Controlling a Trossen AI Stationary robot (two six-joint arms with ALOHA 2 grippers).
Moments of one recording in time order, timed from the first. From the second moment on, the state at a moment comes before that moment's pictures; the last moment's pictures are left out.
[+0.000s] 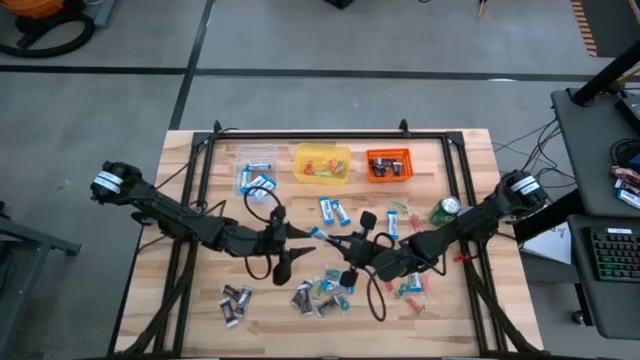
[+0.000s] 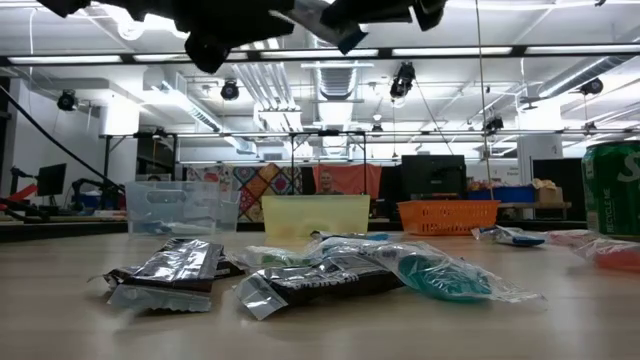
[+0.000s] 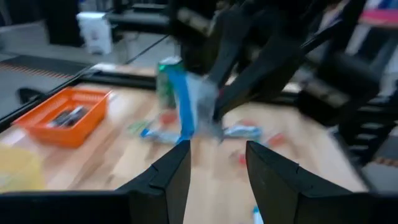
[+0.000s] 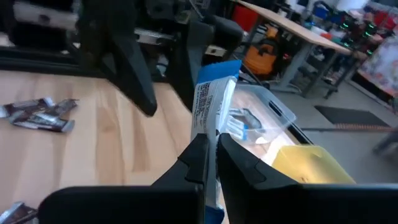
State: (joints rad) left arm -0.39 1.38 0.69 0.50 -0.48 -0.19; right arm 0.45 1.64 1.03 0.25 0.82 -0.02
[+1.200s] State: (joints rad) left arm -0.32 1.36 0.69 0.48 -0.48 -0.11; right arm 0.40 1.65 1.04 0.29 0.76 0.07
